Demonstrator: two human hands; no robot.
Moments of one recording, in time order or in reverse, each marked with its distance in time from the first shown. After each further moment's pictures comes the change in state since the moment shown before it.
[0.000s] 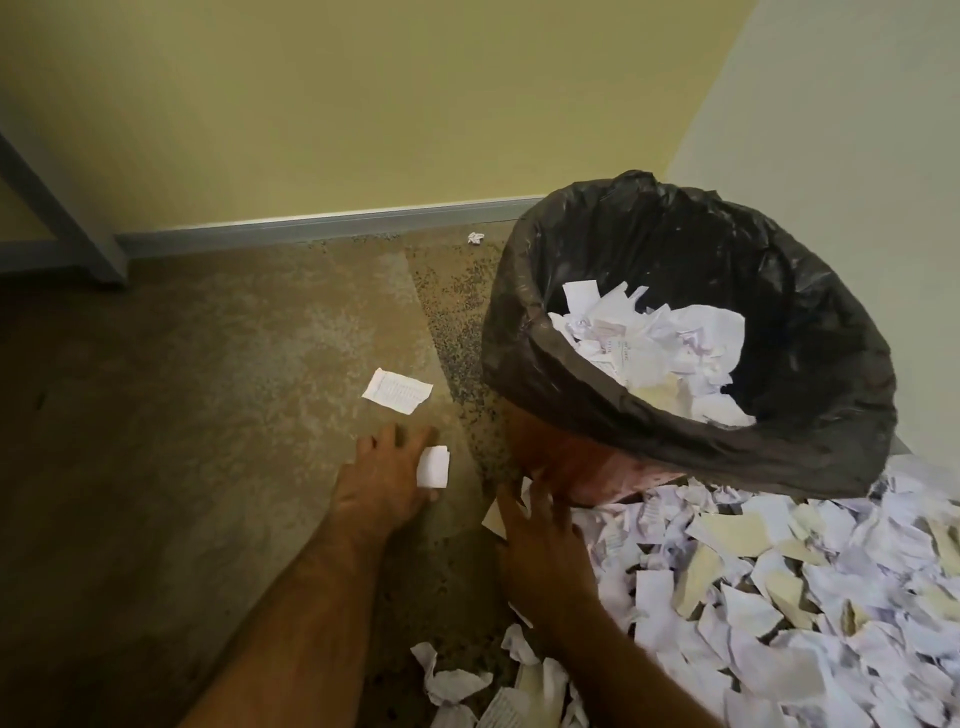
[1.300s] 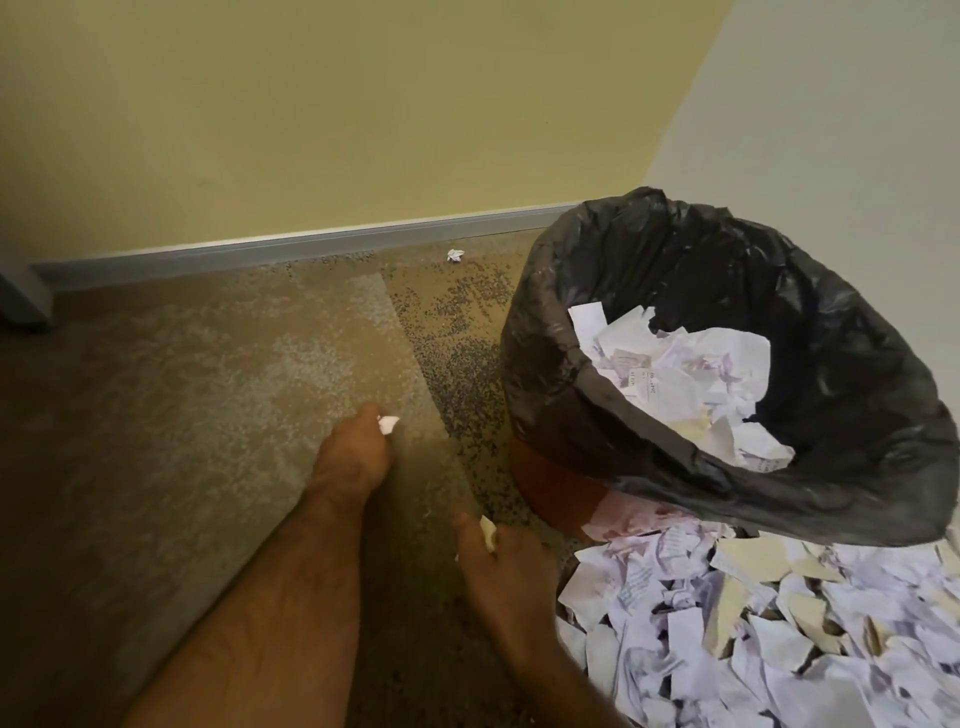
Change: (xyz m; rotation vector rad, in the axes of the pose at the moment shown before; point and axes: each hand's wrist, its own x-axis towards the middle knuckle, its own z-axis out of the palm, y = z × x) left_hand 0.098 -0.034 -0.025 -0.397 0.127 -0.179; right_hand 0.022 -0.073 -0.028 0.692 0.258 0.336
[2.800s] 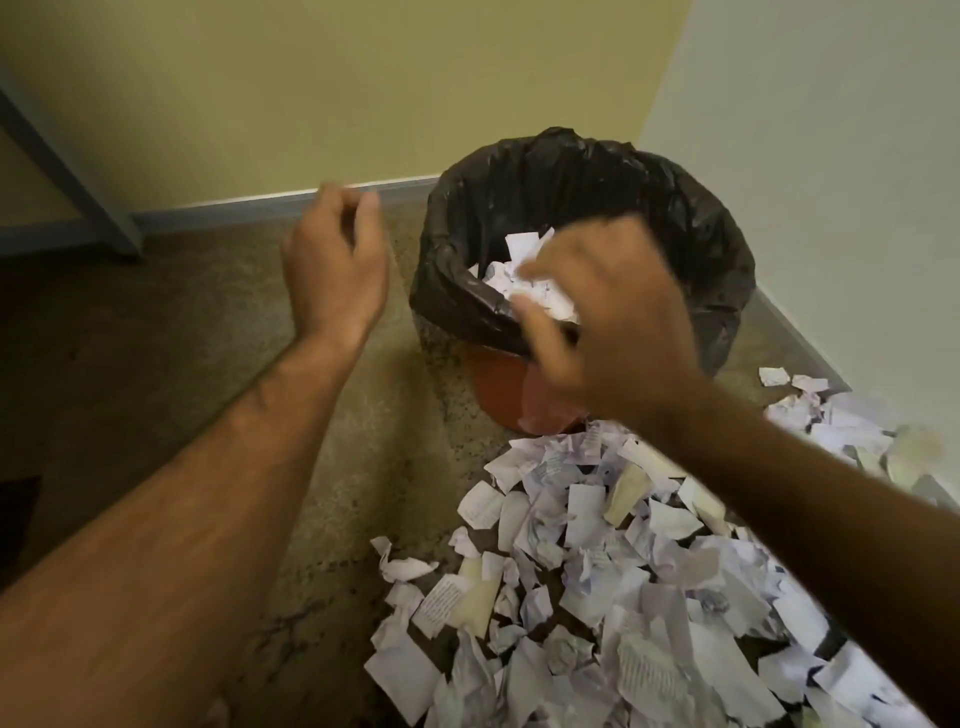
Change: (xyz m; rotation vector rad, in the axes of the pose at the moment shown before) left_hand -0.183 0.155 -0.084 -0.361 0.847 0.418; right_hand -0.030 0.004 -0.241 -0.266 0.517 -1.291
